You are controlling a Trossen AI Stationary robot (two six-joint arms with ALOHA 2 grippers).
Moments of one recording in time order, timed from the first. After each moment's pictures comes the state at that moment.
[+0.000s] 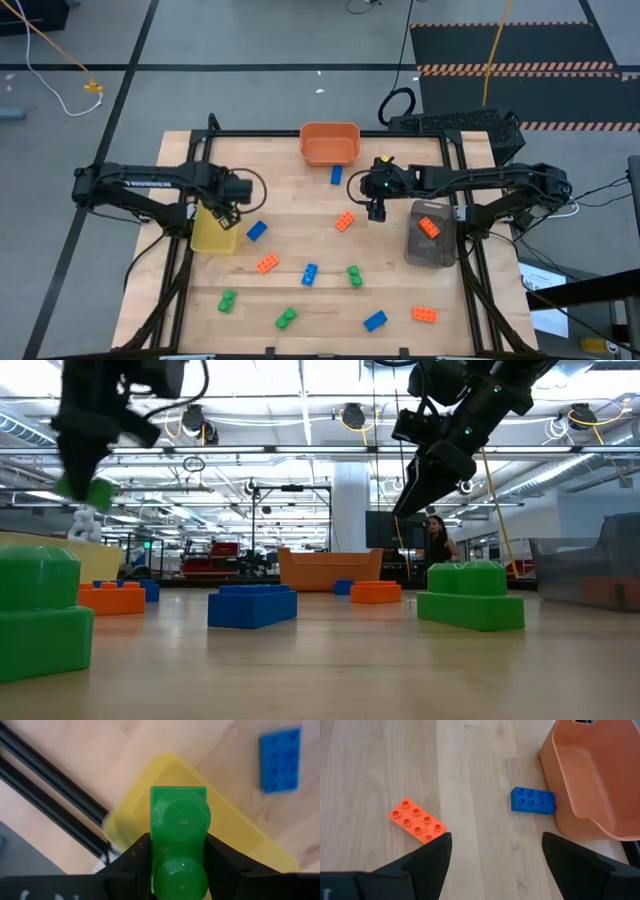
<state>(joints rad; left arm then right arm) 0.08 1.20 0.94 -1.44 -0.14 -0.62 -0.19 1.33 0.81 -0.31 0.13 -0.18</state>
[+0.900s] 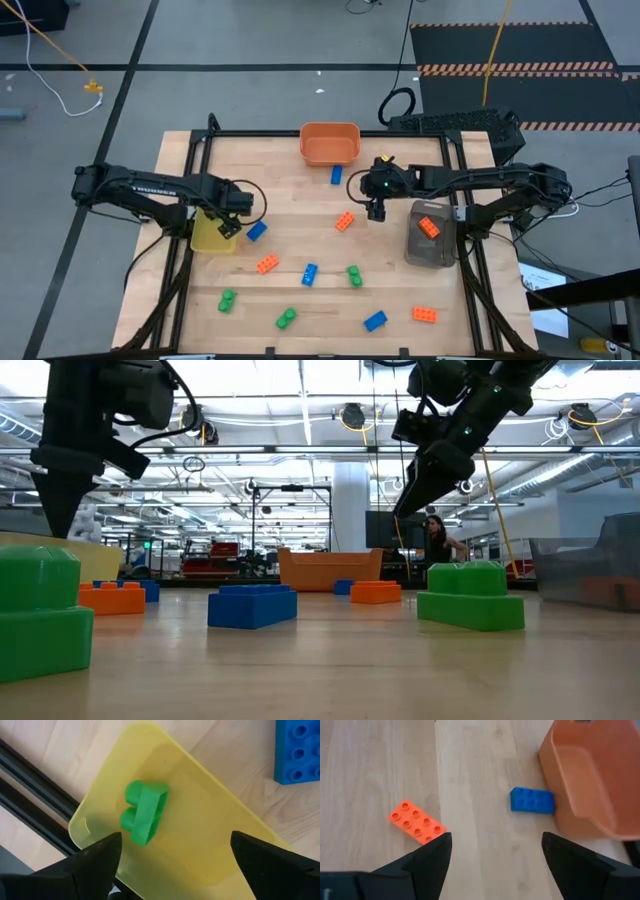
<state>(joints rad) 0.04 1.19 0.79 -1.30 -0.13 -0.65 -0.19 1.33 0.81 -0.29 0.13 -0.18</state>
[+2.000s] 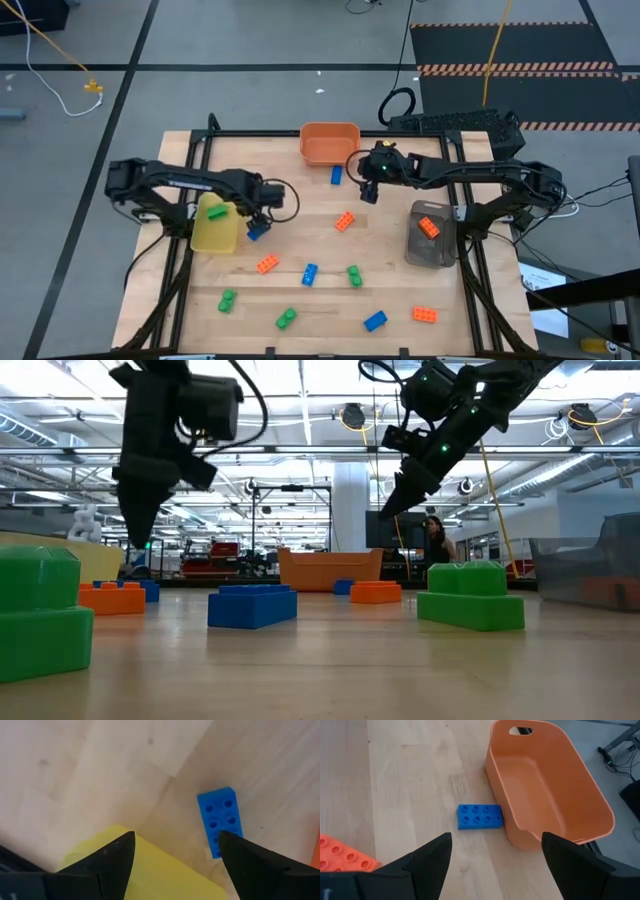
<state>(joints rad) 0.09 1.53 0.99 -1.10 -0.07 -0.47 -0.32 1.39 0.81 -0.14 0.18 -0.22</state>
